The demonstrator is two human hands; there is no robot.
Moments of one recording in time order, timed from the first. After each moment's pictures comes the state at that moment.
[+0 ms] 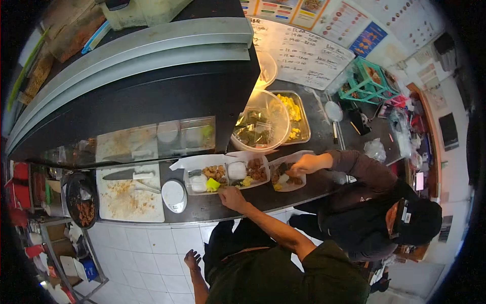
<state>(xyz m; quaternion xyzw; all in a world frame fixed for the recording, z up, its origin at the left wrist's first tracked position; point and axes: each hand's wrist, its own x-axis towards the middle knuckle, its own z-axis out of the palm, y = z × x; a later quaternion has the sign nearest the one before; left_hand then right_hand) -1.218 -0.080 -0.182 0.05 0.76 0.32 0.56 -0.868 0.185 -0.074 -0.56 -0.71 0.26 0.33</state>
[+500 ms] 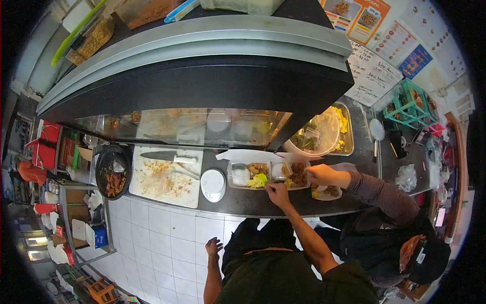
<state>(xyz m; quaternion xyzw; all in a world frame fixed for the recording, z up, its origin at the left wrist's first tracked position) -1.213 -0.054 -0.173 0.02 0.76 0.31 0.57 -0.848 0.184 -0.086 -0.63 -0.62 0.31 0.35</state>
